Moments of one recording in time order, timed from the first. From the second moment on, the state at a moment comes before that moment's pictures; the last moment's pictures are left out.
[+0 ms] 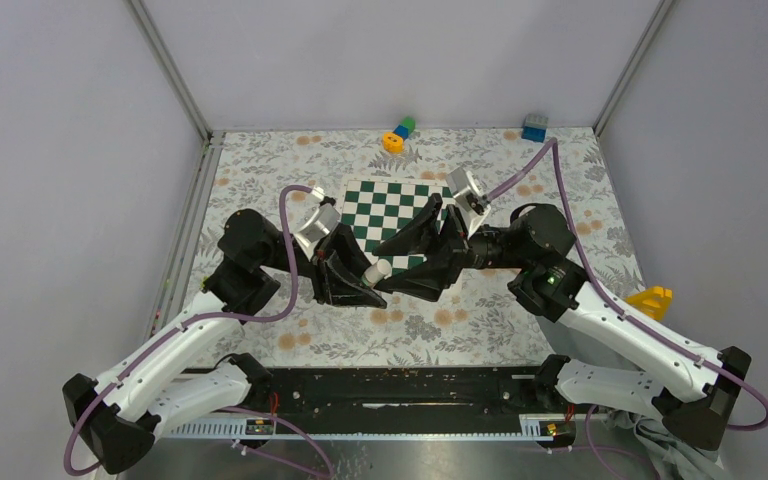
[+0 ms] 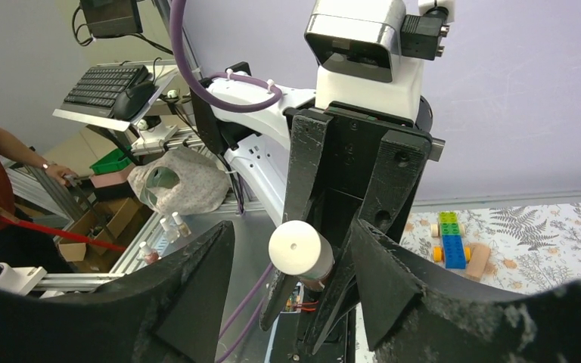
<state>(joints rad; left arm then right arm) -0.70 0.92 0.87 0.33 1.20 -0.51 0.90 1.03 1.03 0.36 -0.75 0.47</state>
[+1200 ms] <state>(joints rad) -0.70 0.92 0.87 0.30 1.19 -0.49 0.93 1.06 1.07 0.17 -0.72 0.35</state>
